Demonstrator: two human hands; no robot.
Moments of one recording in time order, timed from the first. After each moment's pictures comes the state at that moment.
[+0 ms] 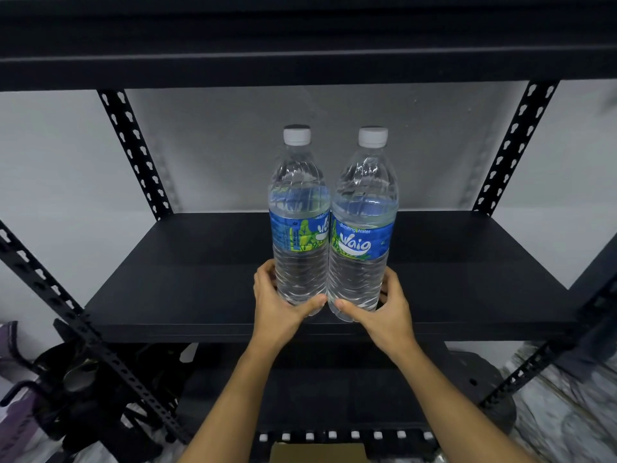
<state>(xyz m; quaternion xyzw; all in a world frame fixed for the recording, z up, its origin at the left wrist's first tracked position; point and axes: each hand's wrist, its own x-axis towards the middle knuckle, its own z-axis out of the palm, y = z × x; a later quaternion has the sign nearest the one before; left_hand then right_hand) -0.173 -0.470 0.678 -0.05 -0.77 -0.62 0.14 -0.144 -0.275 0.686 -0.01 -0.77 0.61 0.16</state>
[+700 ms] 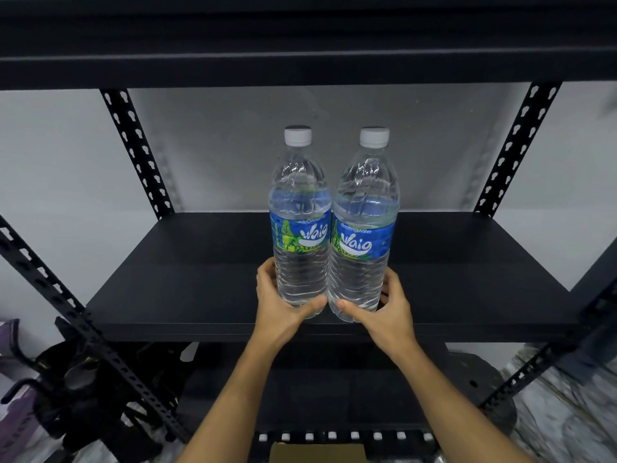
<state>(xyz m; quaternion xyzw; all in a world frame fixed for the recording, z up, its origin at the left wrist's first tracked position) -0.173 -0.471 0.680 -0.07 -0.74 -0.66 0.10 -0.145 -0.274 0.687 -0.02 -0.77 0.62 0.16</state>
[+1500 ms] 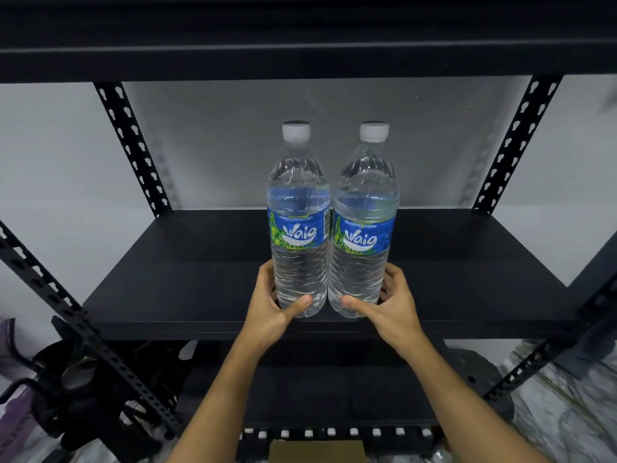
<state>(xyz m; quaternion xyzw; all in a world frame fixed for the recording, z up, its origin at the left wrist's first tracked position) -0.171 -0.485 0.680 -0.09 -0.74 -0.67 0.05 -0.149 -0.265 0.690 0.00 -0.74 0.66 0.12</state>
